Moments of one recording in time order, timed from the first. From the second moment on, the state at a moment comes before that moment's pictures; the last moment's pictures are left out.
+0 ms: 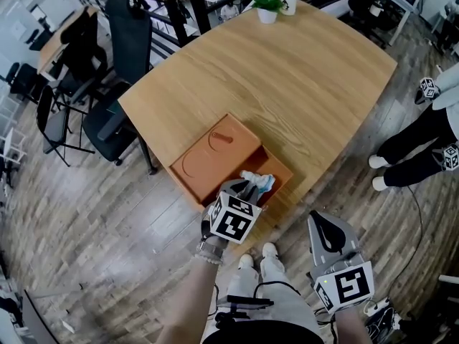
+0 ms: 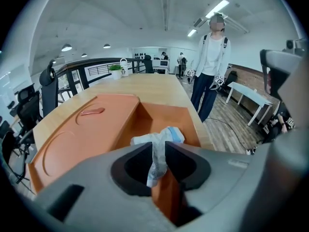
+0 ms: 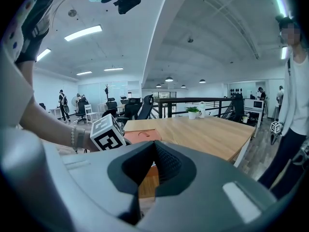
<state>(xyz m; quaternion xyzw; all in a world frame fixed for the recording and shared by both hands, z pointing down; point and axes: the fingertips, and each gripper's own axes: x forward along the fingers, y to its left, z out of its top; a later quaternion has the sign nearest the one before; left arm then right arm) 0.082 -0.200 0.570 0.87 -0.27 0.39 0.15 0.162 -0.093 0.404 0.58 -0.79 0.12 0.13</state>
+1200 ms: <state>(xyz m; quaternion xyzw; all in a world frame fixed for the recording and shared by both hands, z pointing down) 0.004 -0.170 0.358 0.90 -0.40 0.17 0.02 0.111 -0.121 0.341 0.52 -0.85 0.06 0.10</state>
